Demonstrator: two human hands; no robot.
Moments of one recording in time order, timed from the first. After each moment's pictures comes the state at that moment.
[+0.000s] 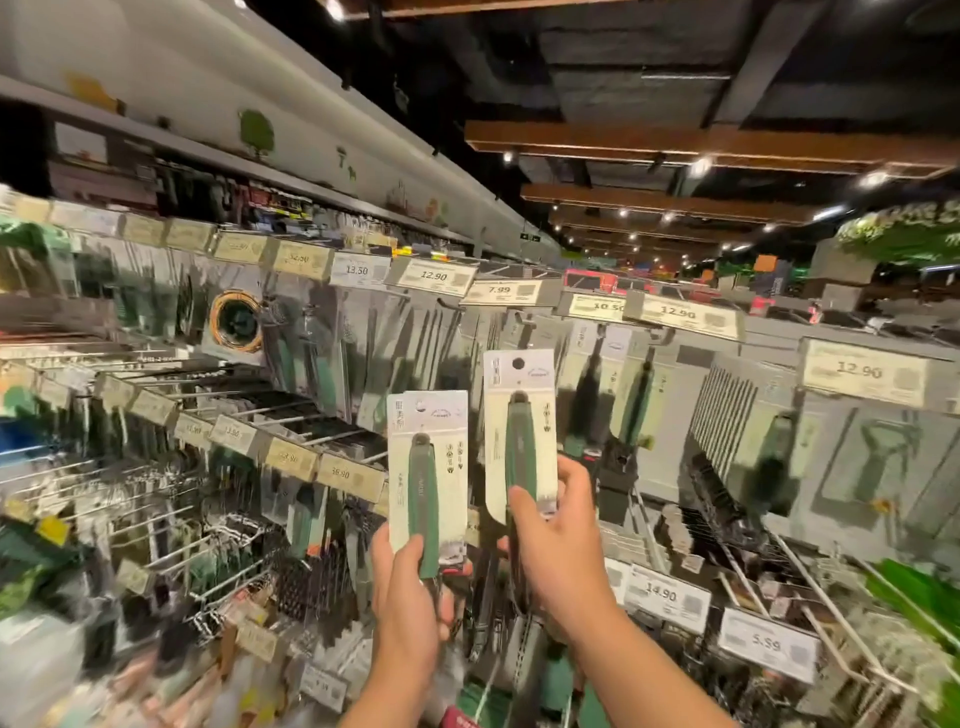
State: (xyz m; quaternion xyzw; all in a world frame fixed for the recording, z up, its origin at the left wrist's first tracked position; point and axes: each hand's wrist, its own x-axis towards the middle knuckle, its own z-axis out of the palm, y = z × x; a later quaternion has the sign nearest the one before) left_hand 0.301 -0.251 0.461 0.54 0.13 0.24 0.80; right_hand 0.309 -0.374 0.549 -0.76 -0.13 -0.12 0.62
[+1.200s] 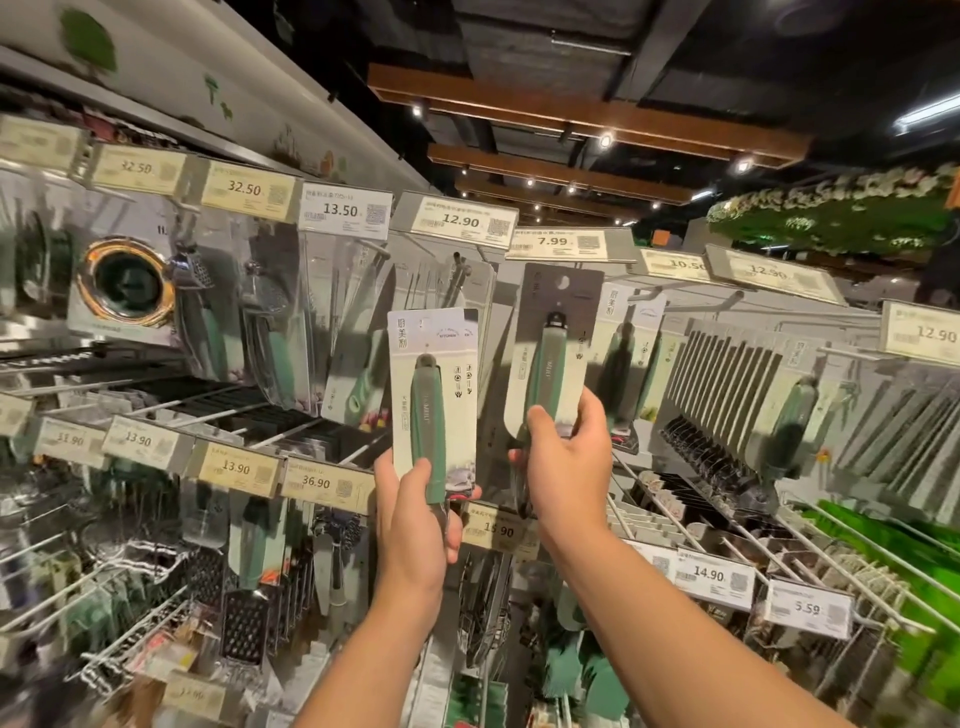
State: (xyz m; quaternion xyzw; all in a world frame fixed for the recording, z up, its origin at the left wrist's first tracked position) left_hand 0.374 -0.188 0.491 0.49 -0.02 0.18 0.85; right_hand 0.388 -0.292 0.555 -0.69 0.01 -0.31 0.66
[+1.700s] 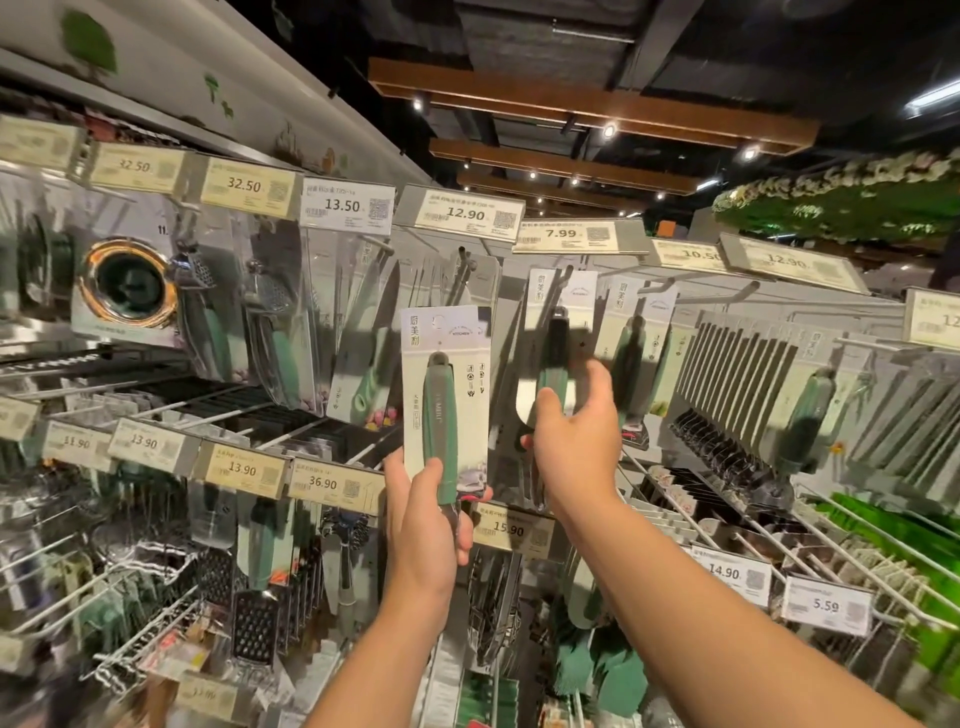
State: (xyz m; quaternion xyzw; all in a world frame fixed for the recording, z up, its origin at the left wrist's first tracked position) left_hand 0.374 -0.188 0.491 0.50 -0.02 0.17 0.85; right_hand 0.416 -0.301 0.564 -0.75 0.01 -0.34 0.56
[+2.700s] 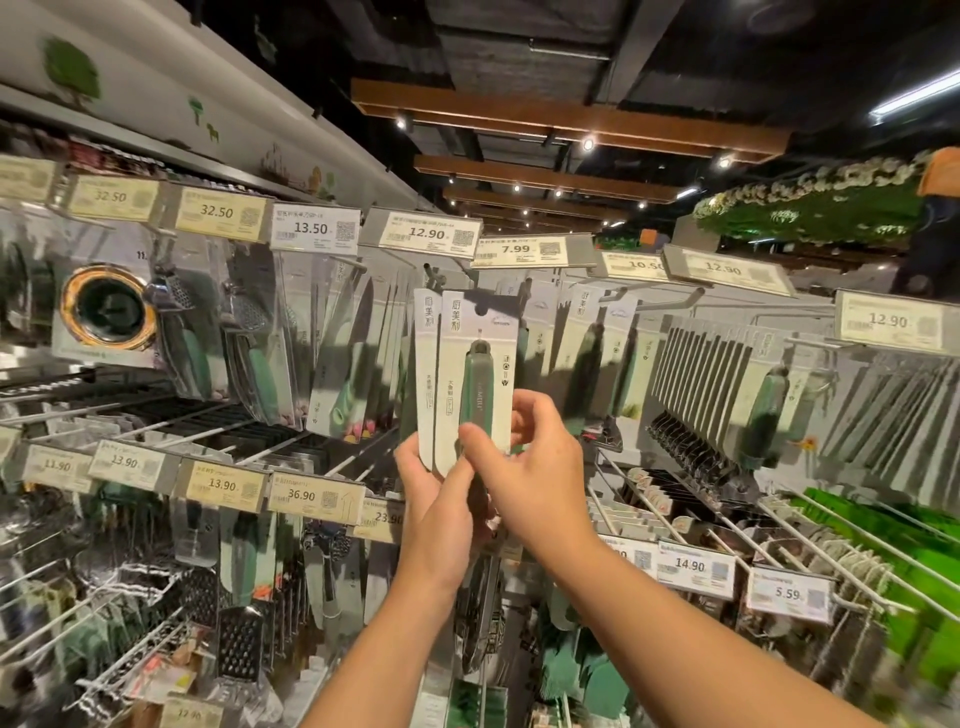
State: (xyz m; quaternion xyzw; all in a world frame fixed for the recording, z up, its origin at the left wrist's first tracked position) left_hand 0.363 -0.215 0.518 0.53 -0.07 0.17 0.83; right_hand 0.365 -0.303 0.561 -0.80 -0.11 -0.32 0.50
